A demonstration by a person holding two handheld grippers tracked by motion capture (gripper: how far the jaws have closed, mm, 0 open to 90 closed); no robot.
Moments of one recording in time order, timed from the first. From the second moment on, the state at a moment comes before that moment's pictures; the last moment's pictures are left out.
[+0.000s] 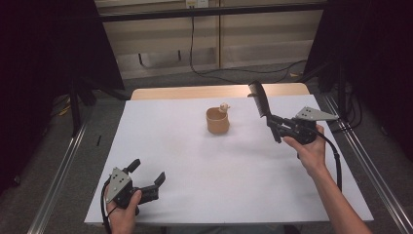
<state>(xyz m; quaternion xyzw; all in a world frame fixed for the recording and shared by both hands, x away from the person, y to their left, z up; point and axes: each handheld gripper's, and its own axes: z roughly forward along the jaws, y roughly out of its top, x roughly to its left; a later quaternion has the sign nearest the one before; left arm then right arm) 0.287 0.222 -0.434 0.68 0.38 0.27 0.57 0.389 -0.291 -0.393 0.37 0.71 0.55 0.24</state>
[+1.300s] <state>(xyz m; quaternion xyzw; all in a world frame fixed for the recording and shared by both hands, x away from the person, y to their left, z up) 0.287 0.222 -0.433 0.67 0.37 0.28 0.58 0.417 -0.235 -0.369 0.33 0.71 0.59 0.21</state>
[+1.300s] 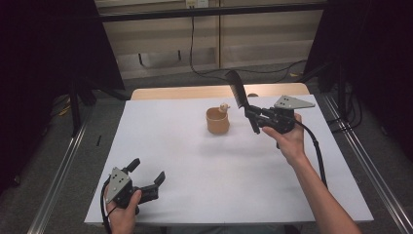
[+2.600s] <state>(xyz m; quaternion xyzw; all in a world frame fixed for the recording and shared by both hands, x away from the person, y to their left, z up) 0.287 0.223 -0.433 0.67 0.37 0.27 0.58 0.459 -0.194 -0.356 0.31 0.71 0.60 0.20</state>
